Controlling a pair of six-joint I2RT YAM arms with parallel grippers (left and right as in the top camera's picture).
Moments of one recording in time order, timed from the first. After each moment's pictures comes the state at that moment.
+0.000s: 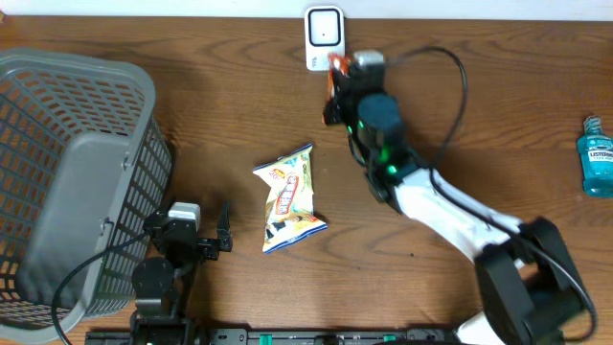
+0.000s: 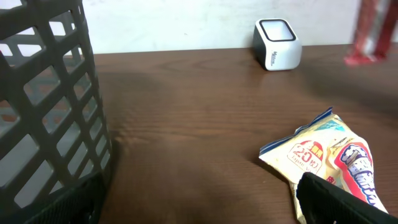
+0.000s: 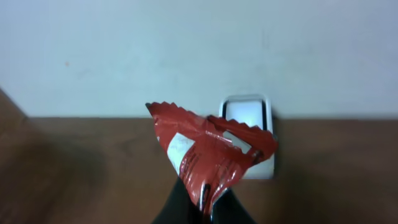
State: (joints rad) left arm -0.02 0.13 0.03 -0.12 0.12 0.01; right arm 0.55 1.73 1.02 0.56 0.22 0.26
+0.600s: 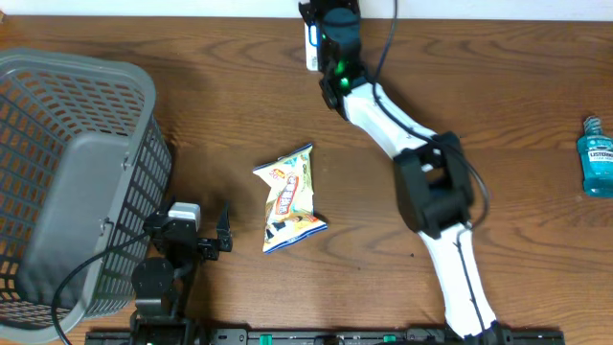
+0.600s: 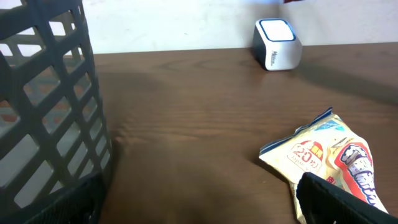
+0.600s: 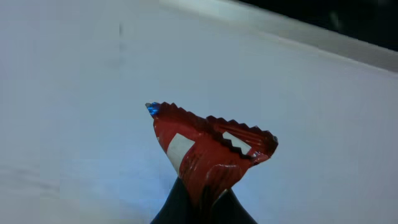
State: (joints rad) left arm -0.02 0.13 0.03 -0.12 0.12 0.01; right arm 0.47 2.51 2.06 0.67 0.42 -0.35
